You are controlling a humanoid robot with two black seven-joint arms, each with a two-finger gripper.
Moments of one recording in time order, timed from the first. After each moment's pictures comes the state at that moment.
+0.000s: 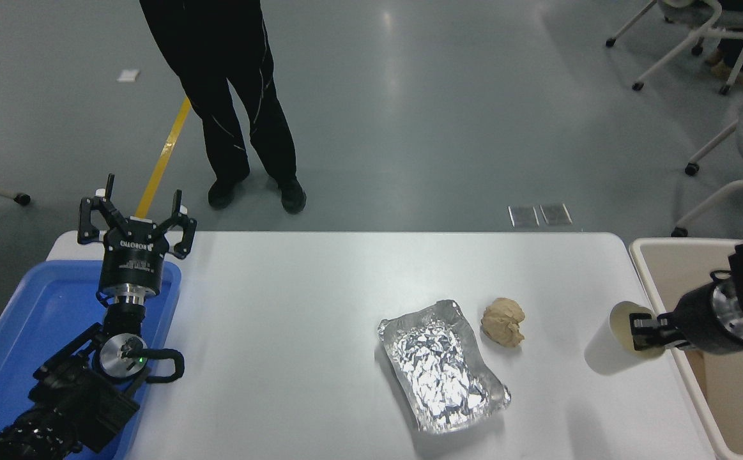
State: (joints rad) left arm -0.57 0.16 -0.99 -0.42 -0.04 -0.74 -0.61; right arm 2.25 -0.52 -1.53 1.69 -0.37 0.34 0.26
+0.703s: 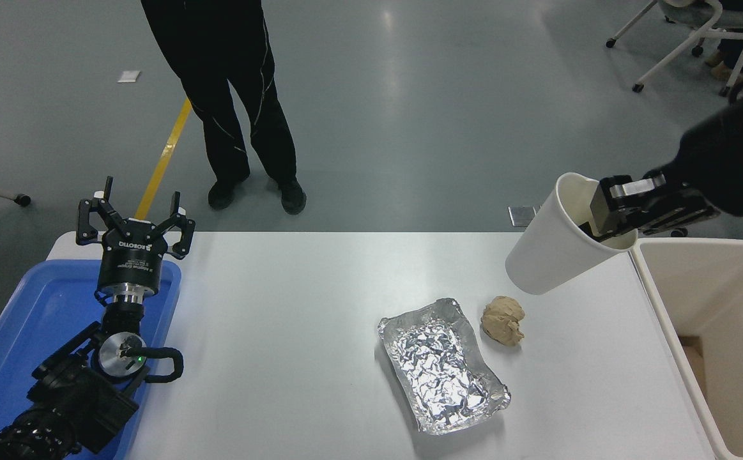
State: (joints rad) left arm -0.57 0.16 -0.99 -0.42 -0.04 -0.74 -0.61; right arm 2.73 -0.52 -1.39 1.74 -0.38 0.76 0.36
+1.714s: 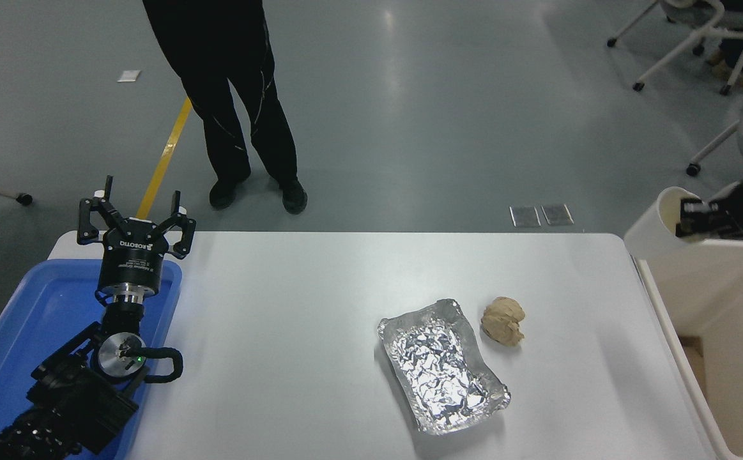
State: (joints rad) left arm -0.57 0.16 -0.99 -0.42 -0.04 -0.74 -0.61; right arm 1.47 -0.62 -1.31 0.68 -0.36 0.38 0.35
